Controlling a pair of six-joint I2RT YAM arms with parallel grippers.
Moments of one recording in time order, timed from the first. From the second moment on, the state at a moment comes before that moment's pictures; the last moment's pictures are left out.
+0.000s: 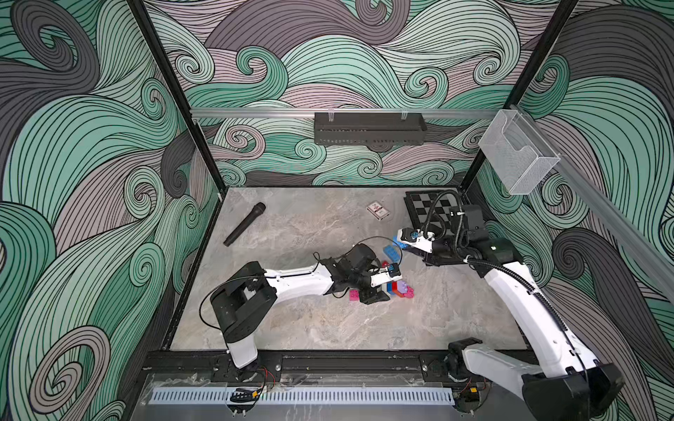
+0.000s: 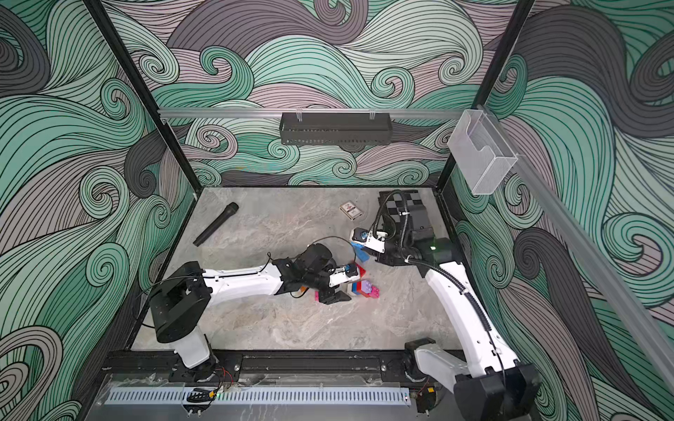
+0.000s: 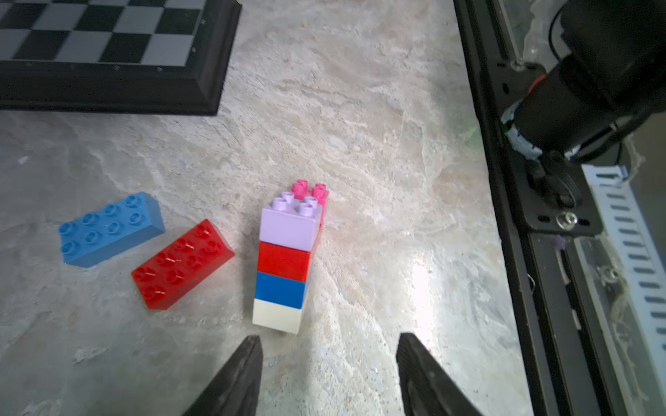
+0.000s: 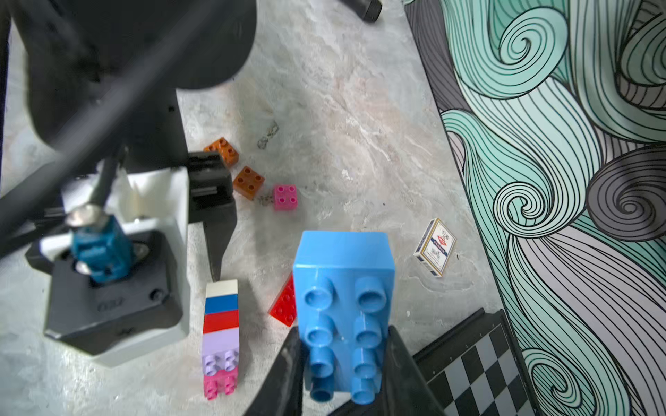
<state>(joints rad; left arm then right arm) -0.97 1.75 1.07 -0.13 0.40 0.39 0.20 1.10 1.12 -0.83 -0.51 -1.05</state>
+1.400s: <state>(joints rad) -0.97 2.04 1.23 0.01 0.46 0.47 0.18 1.10 1.06 -0.61 -0.55 -0.90</state>
